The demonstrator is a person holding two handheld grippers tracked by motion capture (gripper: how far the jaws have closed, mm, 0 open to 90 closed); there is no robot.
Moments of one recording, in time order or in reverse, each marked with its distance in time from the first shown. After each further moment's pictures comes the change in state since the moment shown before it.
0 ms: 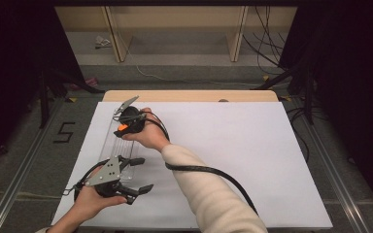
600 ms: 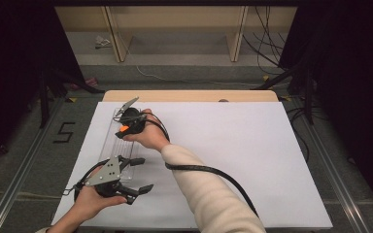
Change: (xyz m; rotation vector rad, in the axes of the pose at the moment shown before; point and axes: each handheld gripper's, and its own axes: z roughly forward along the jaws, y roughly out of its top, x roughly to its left) left arm 0.000 0.000 0.000 0.000 -0.001 -0.001; right arm -0.004 -0.005 0.007 0.026 -0.001 0.011
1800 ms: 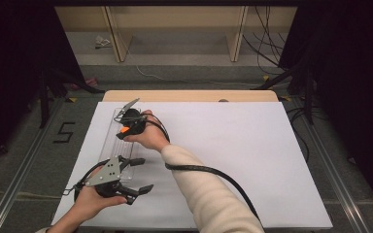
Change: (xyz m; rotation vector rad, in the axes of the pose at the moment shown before) left arm 0.000 0.000 0.000 0.003 -0.001 0.002; right arm -0.002 -0.004 0.005 0.015 0.007 0.017
